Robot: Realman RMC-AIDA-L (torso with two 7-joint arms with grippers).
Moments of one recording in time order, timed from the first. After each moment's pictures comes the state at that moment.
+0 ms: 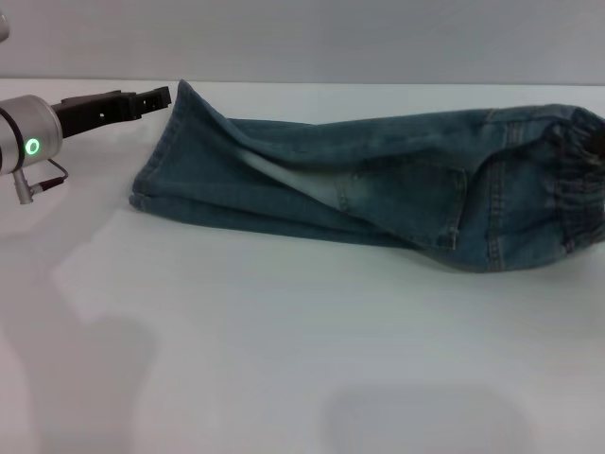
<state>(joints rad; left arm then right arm) -0.92 -2.06 2.88 -0.44 -0.49 0.89 -1.58 0.44 2.00 -0.26 -0.50 -1.90 -1.48 1.80</state>
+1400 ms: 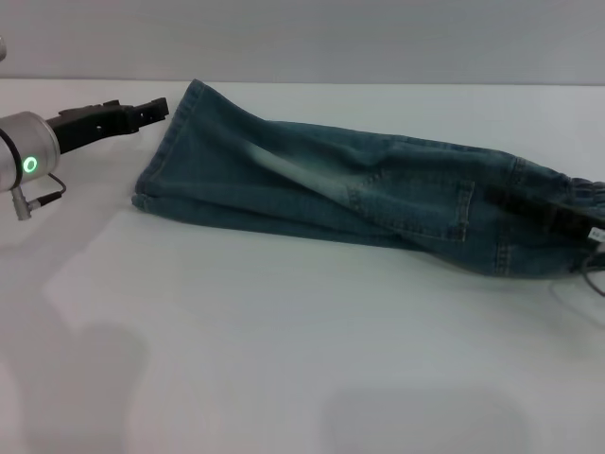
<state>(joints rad) -0.88 -2.05 2.88 -0.40 -0.55 0.90 -1.49 0.49 2.06 -0.41 -0.40 -1.94 -1.27 1.63</state>
